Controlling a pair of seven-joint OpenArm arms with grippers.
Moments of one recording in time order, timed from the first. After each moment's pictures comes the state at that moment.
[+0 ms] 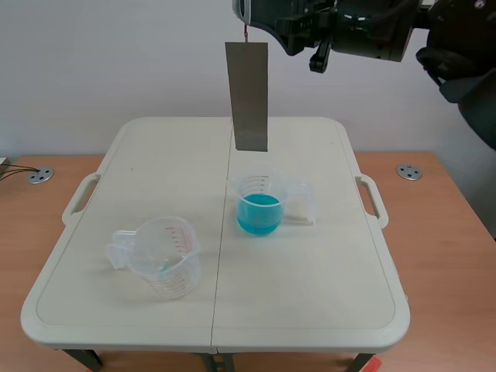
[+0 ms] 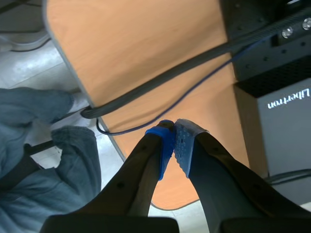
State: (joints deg) left arm 65.8 -33.3 9.5 85.8 -14.4 -5.2 1.9; right arm 25.9 19.2 -16.9 84.1 47.5 45.1 -21.6
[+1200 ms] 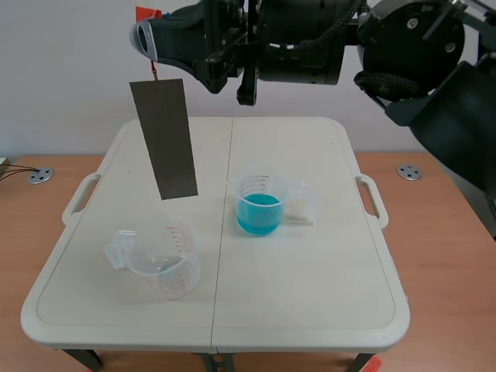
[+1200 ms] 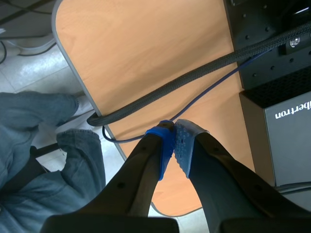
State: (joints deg) left arm 63.4 -33.3 9.6 85.9 -14.5 -5.0 3.6; right arm 26.4 19.2 -32.7 90.3 52.0 45.1 -20.7
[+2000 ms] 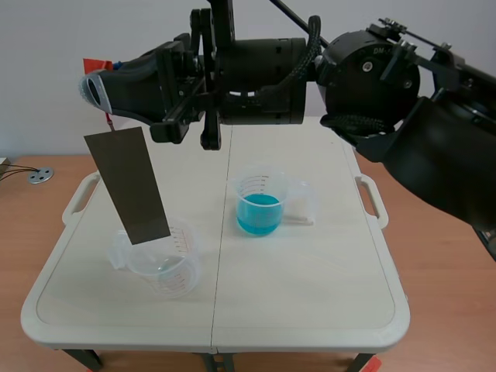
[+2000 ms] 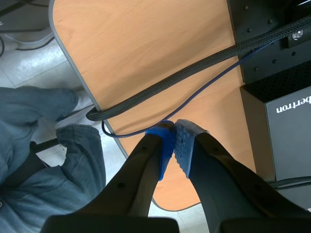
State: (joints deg) left arm 63.4 -33.3 9.6 85.9 -14.5 -5.0 5.1; right arm 26.4 19.2 -42.0 90.3 52.0 45.1 -16.7
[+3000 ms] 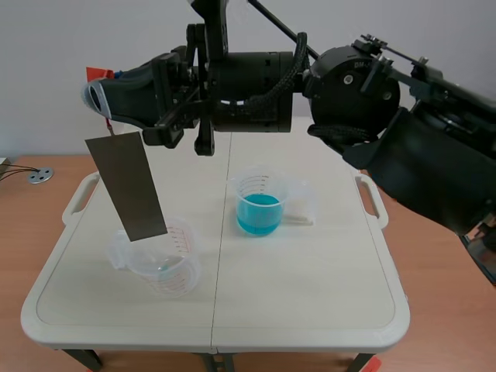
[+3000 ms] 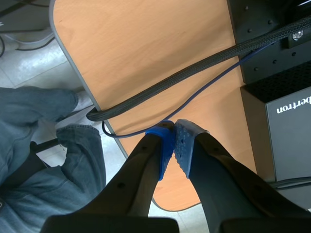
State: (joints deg) left arm 63.4 -33.3 9.6 85.9 -14.5 -5.0 5.2; right arm 26.4 16.5 -42.0 85.8 50.2 45.1 -15.5
